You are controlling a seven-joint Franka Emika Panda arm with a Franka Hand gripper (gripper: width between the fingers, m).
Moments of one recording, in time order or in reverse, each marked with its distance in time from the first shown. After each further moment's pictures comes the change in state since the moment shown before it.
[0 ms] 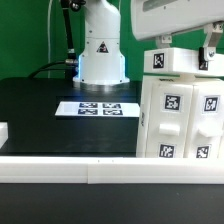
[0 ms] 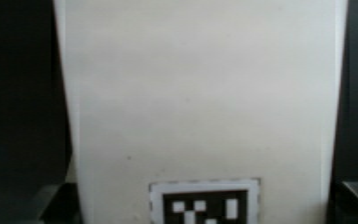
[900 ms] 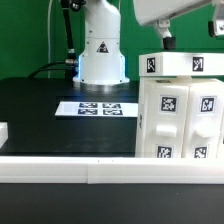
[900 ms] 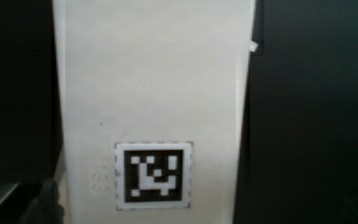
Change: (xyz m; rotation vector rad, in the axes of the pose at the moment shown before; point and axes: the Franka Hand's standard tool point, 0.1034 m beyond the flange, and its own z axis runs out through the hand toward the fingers) arm 0.003 -0.012 -0.028 0.053 -0.023 -0.023
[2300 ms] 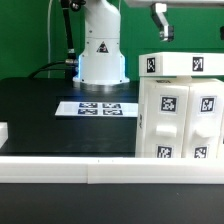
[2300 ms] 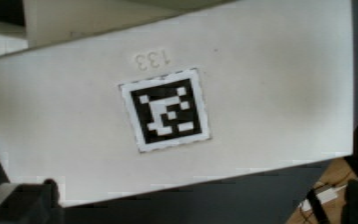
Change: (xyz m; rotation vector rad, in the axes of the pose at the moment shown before) arm -0.005 -0.010 -0.002 -0.077 0.000 -1.383
